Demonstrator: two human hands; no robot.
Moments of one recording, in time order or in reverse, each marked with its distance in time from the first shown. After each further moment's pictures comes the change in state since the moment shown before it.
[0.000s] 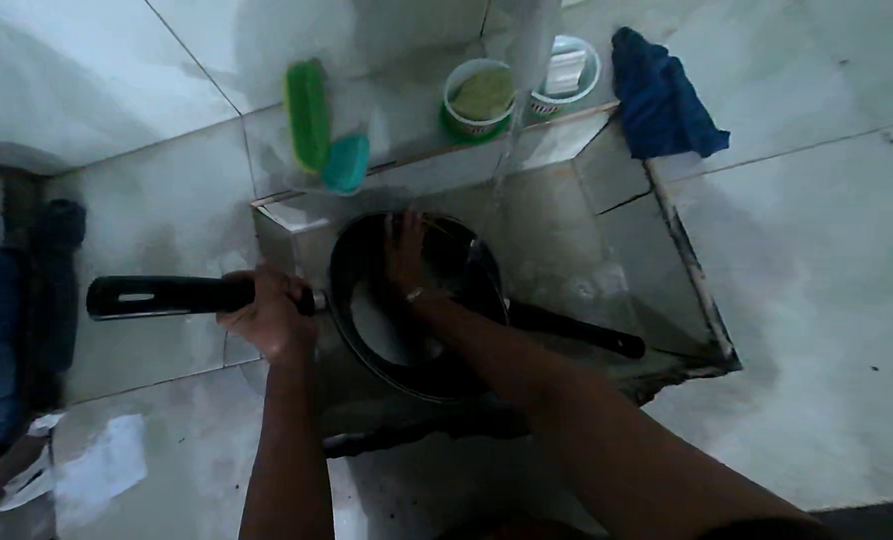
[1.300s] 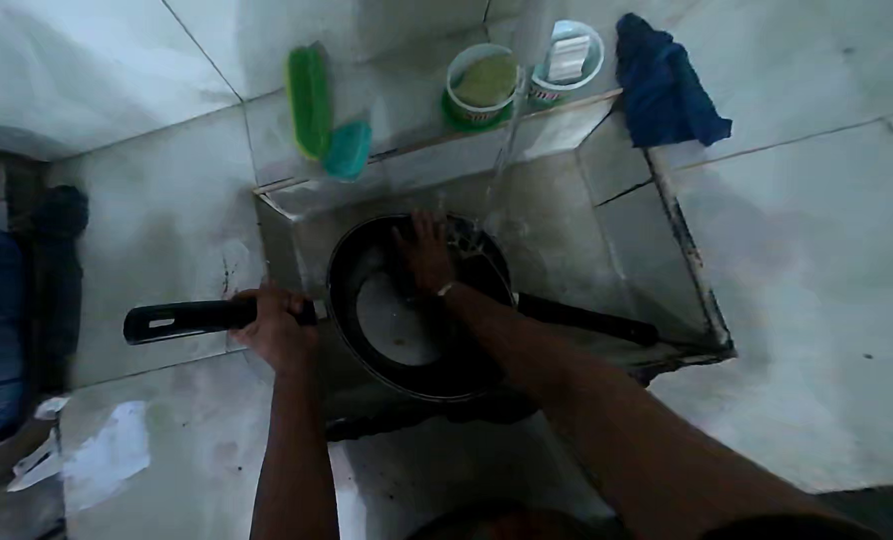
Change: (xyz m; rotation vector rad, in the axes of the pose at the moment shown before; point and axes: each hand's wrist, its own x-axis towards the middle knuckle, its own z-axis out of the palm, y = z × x) left_hand -0.007 -0.023 -0.037 -0.113 0.028 -0.032; right_hand -0.019 0.039 -0.024 -0.198 -0.189 -0.106
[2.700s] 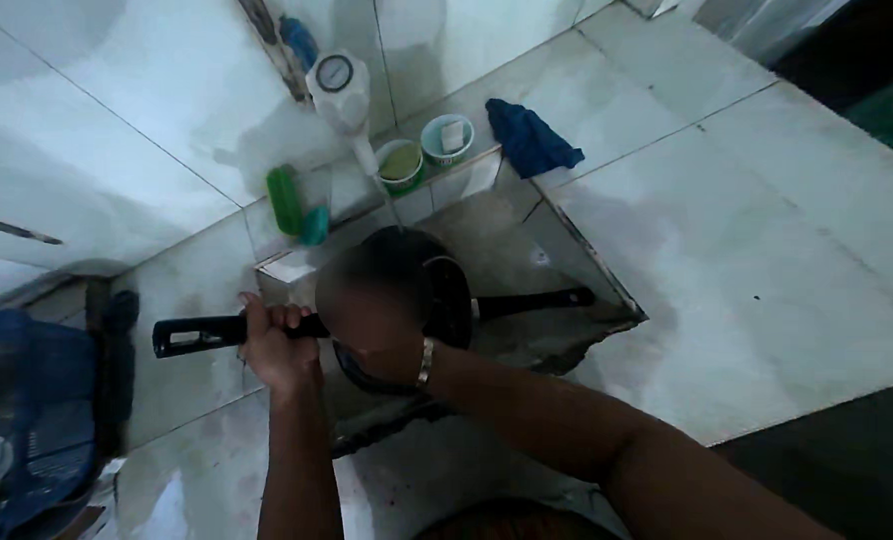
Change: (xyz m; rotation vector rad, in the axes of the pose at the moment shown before) left_hand -0.051 0.069 0.064 -0.157 -0.160 -0.189; right_hand -0.073 -0.112 -0.149 0.095 0.437 -0.386
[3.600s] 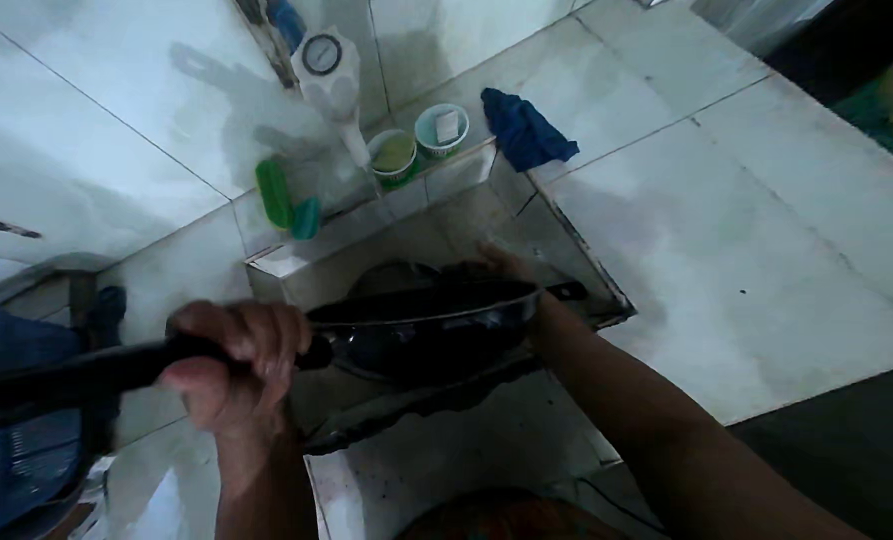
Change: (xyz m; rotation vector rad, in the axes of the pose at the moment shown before) left_hand -0.031 0.060 0.010 -0.096 -1.124 0.254; right_hand -0.093 0.166 -0.055 1.203 0.053 1.335
